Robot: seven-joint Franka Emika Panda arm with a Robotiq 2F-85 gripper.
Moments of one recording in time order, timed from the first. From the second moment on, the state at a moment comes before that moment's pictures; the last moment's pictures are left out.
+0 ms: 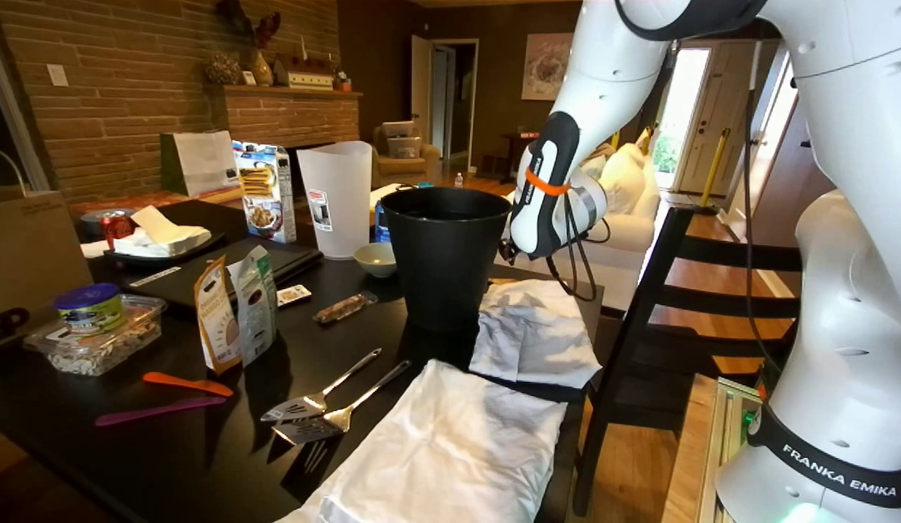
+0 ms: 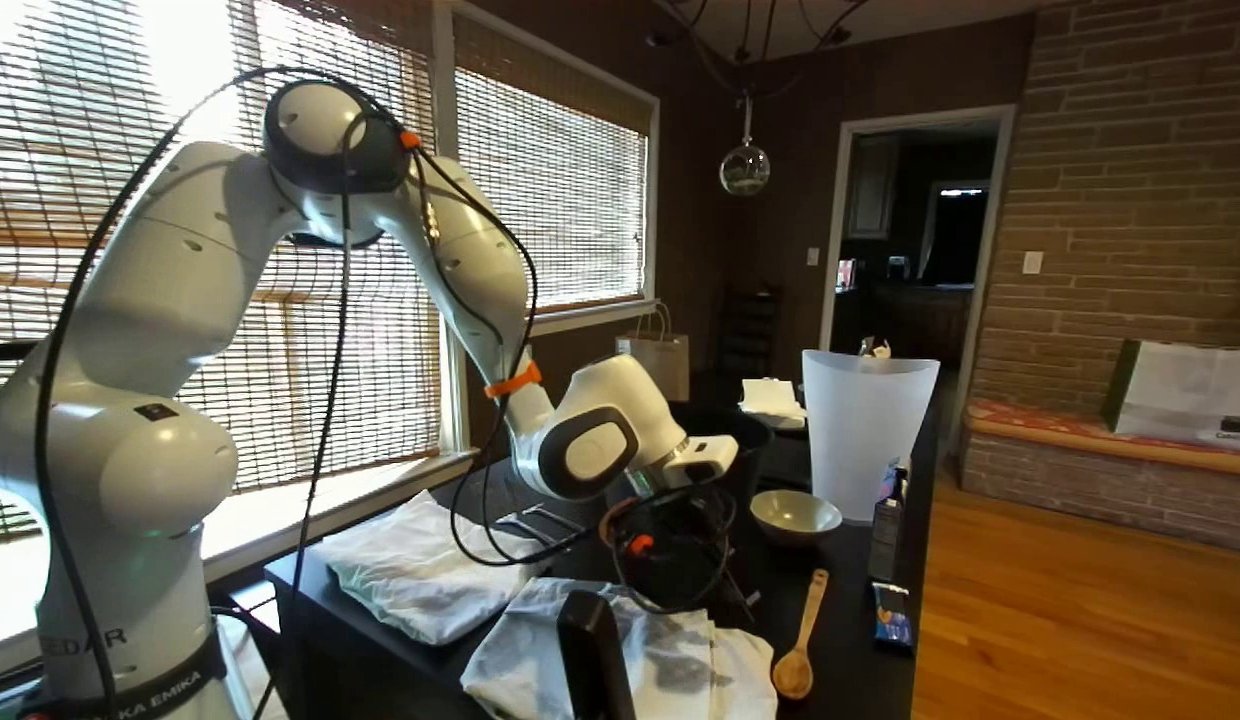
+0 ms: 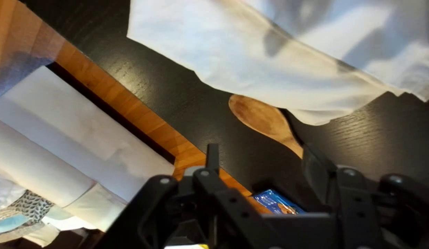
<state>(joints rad) 0.40 0.52 -0.87 -2.37 0.00 3.20 0.18</state>
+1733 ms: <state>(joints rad) 1.04 -0.10 -1.36 -2.15 -0.24 2.13 0.09</state>
